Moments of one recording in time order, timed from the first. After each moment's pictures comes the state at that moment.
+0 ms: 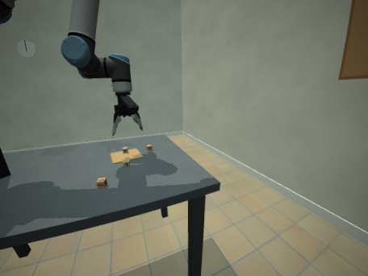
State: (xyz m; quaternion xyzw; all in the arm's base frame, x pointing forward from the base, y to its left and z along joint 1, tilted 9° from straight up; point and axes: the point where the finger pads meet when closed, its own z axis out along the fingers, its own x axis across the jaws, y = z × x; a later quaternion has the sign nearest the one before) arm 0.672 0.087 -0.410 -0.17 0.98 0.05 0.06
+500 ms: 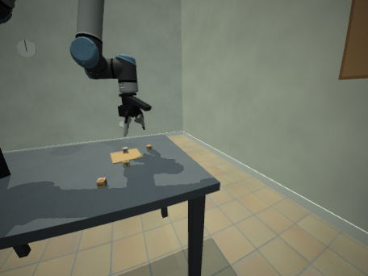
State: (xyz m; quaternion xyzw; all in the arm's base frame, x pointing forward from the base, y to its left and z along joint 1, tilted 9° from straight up) arm 0.708 0.085 -0.410 -0.39 0.92 0.03 0.07
